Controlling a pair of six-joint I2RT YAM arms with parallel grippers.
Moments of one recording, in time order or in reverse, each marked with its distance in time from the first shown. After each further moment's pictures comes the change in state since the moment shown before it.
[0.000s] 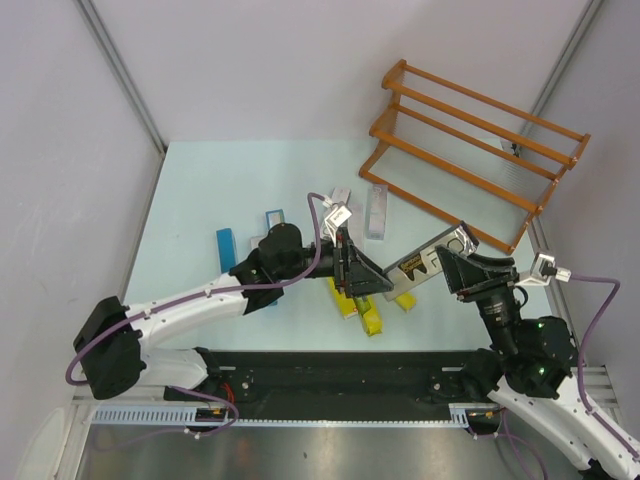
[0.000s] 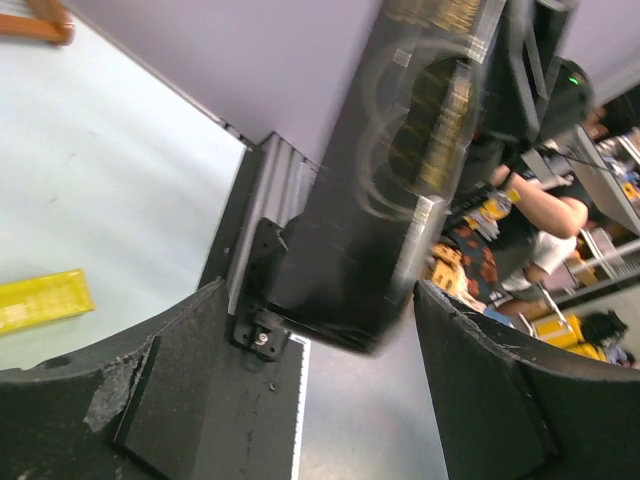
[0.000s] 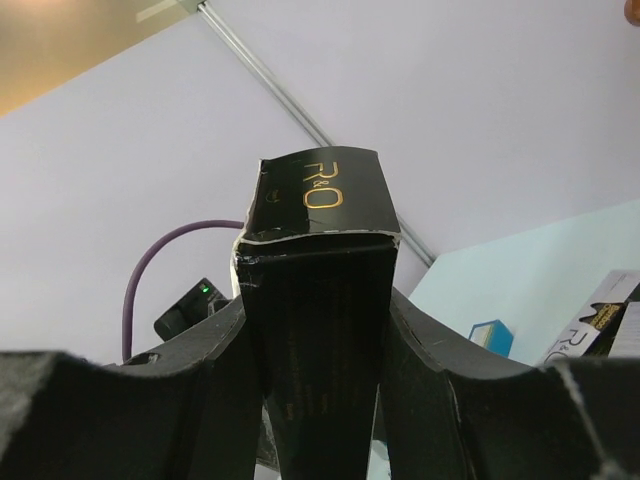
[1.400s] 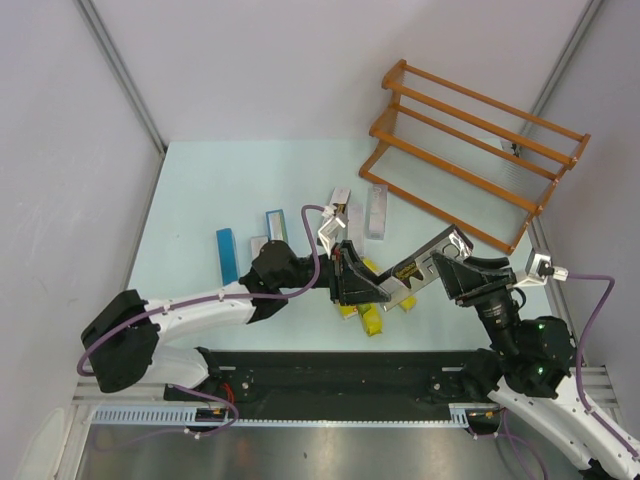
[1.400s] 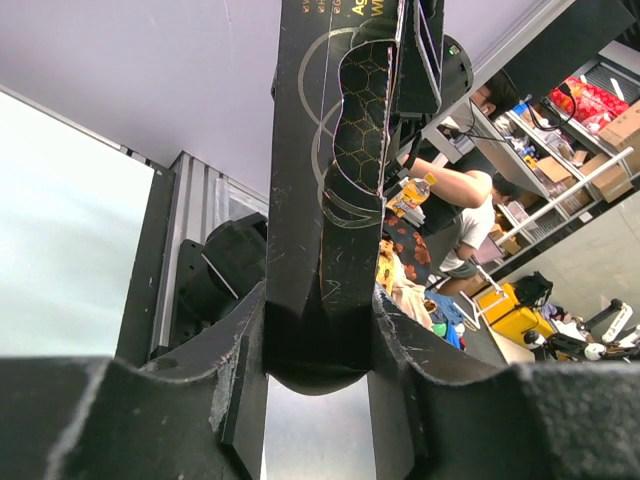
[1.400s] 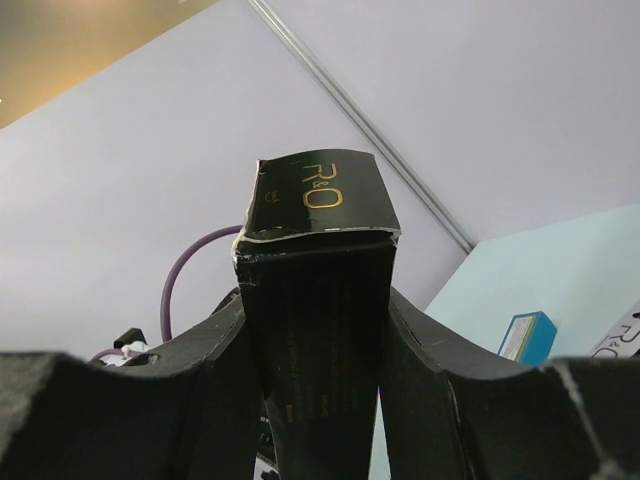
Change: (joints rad) left arm -0.029 0.051 -0.127 0.418 0.117 -0.133; right arm 0.005 0.001 -0.010 0.037 -0.093 0.046
